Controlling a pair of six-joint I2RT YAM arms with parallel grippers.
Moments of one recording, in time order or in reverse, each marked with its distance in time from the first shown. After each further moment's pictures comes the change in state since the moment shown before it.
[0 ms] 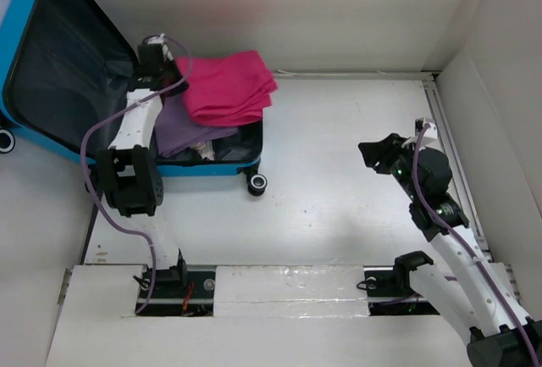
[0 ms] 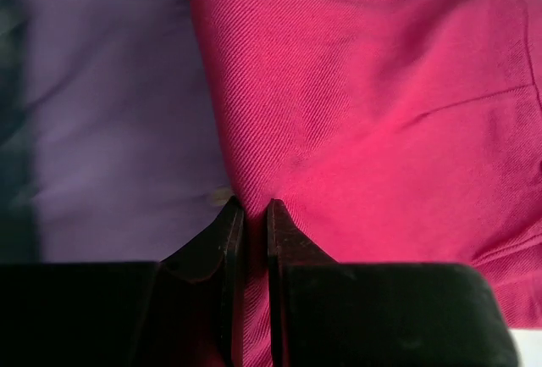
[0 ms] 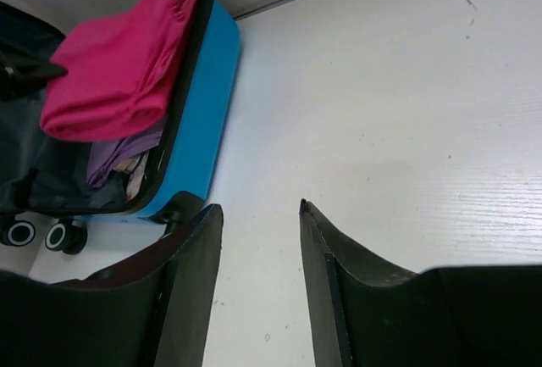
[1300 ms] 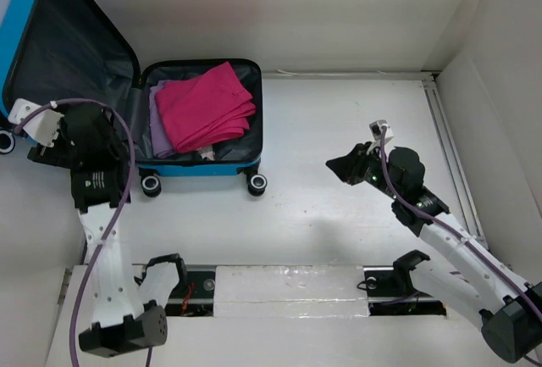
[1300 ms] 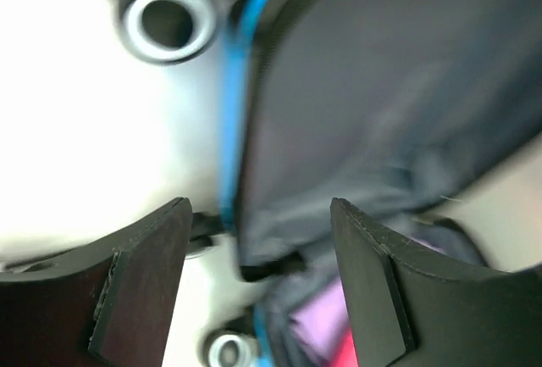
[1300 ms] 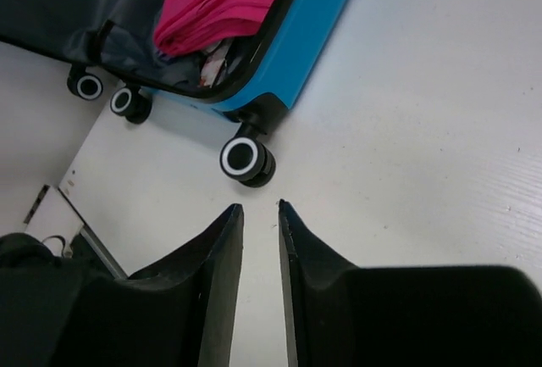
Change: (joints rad) left arm 0.166 -0.958 -0.500 -0.065 -0.990 -0.200; right arm 0.196 0.130 -0.034 0.113 -0.209 -0.031
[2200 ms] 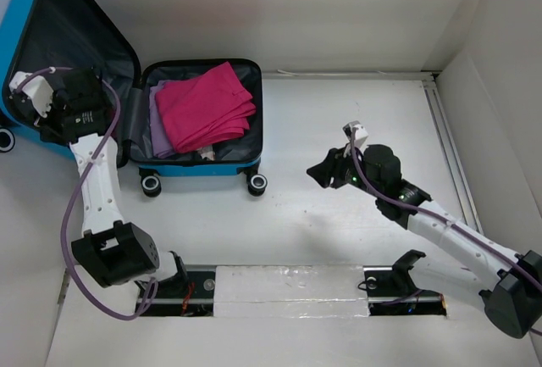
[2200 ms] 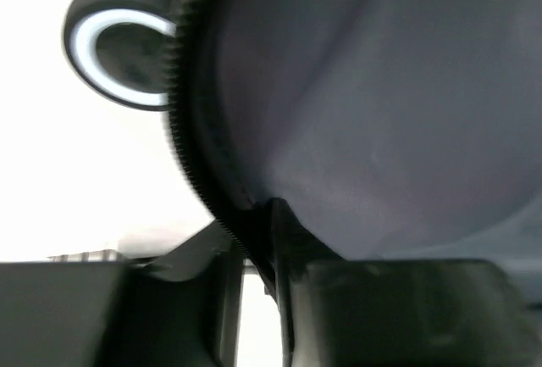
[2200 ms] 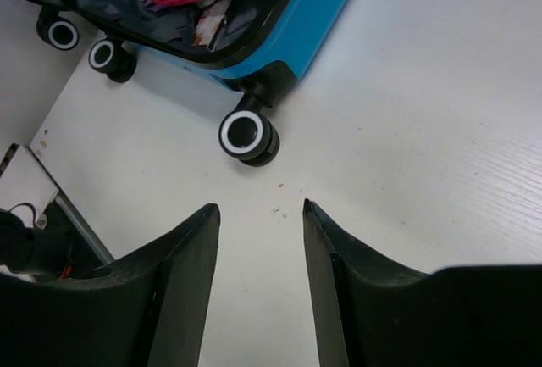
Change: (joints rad) left arm 0.151 0.436 0.217 -0.126 -0.206 0.043; right arm 0.160 0.157 0.059 -0.003 0.076 -0.070
